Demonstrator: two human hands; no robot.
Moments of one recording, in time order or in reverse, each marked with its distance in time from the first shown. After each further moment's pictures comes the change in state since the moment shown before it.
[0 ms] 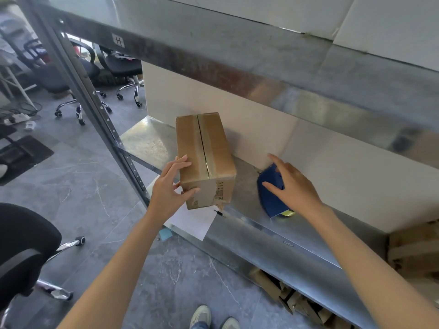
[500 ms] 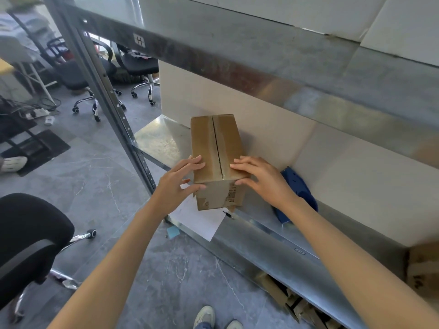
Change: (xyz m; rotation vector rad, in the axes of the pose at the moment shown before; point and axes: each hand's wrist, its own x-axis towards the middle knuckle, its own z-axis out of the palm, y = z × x) left_hand 0.015 -0.003 -0.026 0.097 -0.151 0.070; right_hand 0.045 -0.073 0.027 0.209 -0.008 -0.419
